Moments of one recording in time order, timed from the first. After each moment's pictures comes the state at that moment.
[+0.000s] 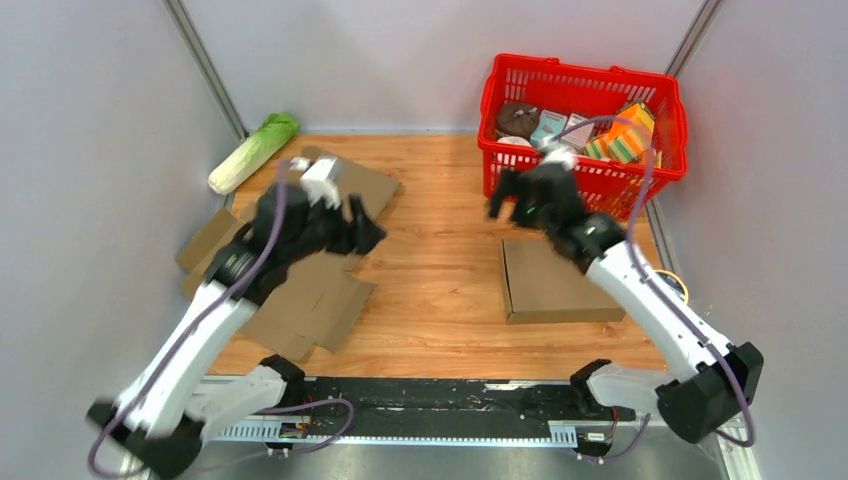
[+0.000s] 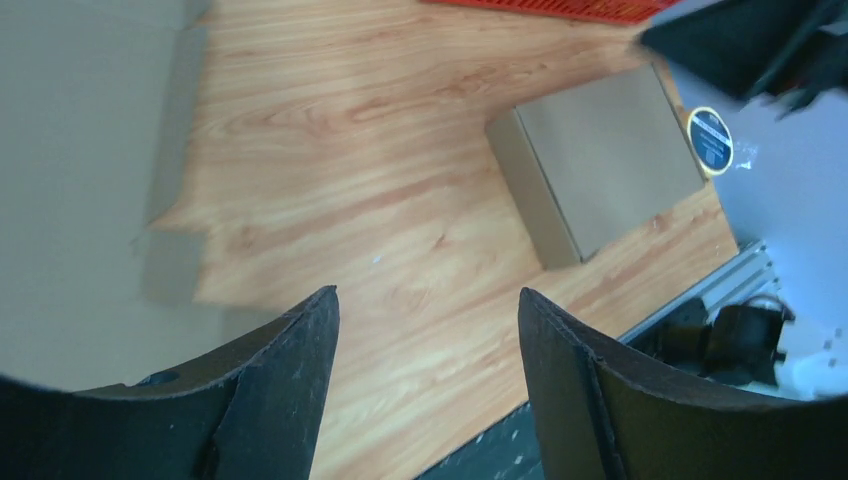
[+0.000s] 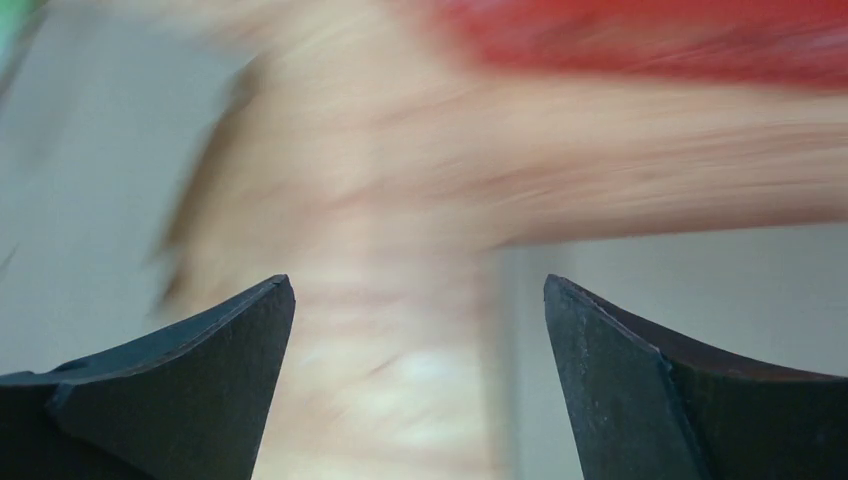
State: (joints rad) left arm -0.52 1.11 1.21 -0.60 0.17 -0.45; right arm 0.33 1.23 1.25 -0.62 0.31 0.48
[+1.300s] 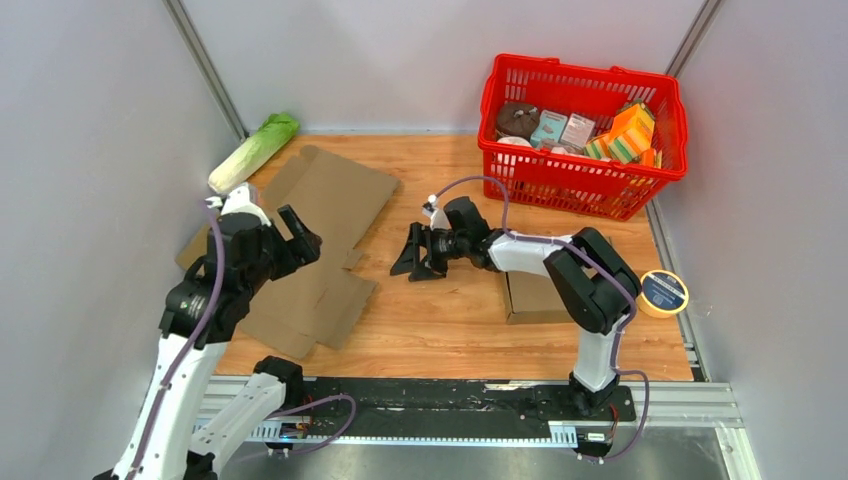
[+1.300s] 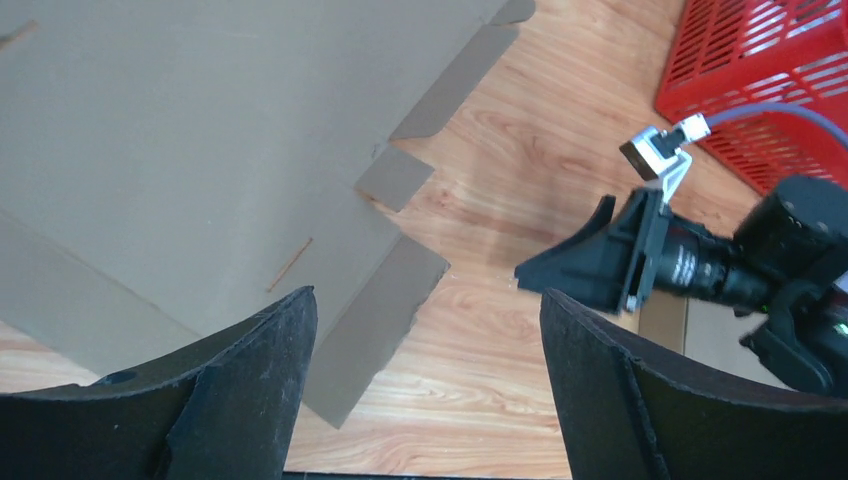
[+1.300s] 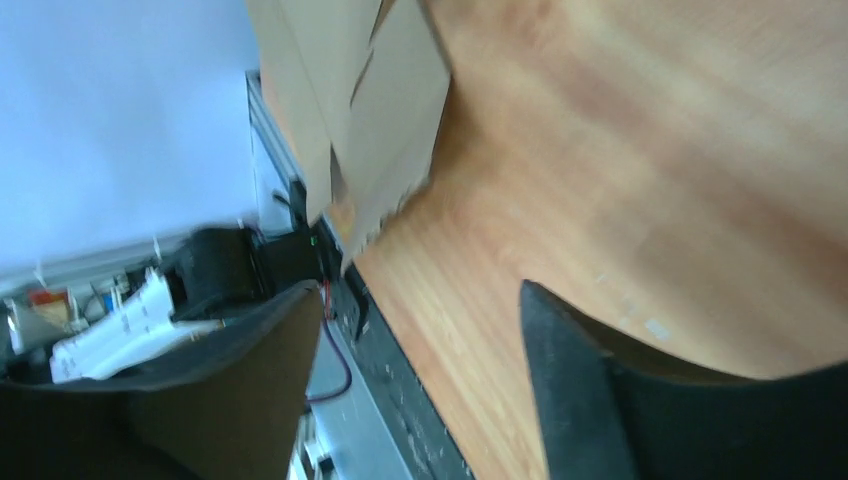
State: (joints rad) left arm -0.32 0.72 1.16 -1.00 -0.19 -0.61; right arm 0.66 1.91 1.07 0.21 -0.69 0.88
